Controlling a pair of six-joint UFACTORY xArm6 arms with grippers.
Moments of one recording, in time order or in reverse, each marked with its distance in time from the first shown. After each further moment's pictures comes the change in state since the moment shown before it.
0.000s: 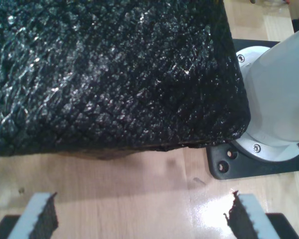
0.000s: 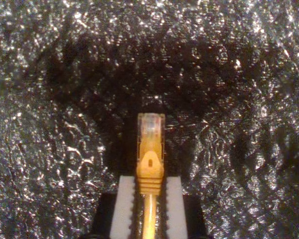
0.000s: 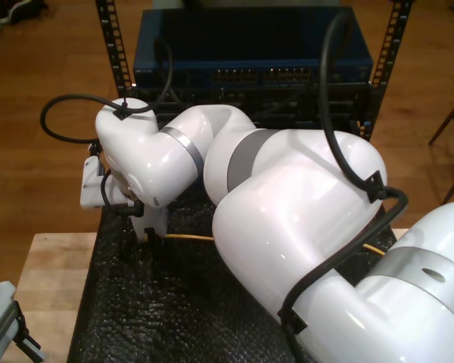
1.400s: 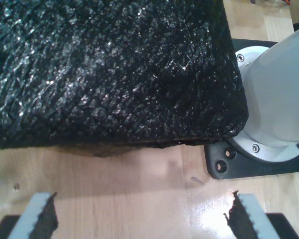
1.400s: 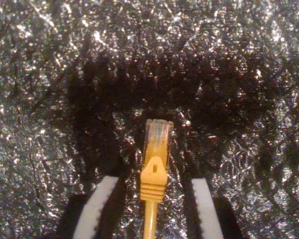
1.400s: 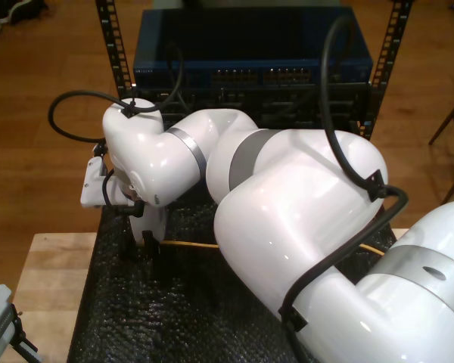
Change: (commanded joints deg) left arm 1.1 0.0 0.3 0.0 -0.2 0.4; right arm -0.1 0.0 1.3 4.3 0.0 0.3
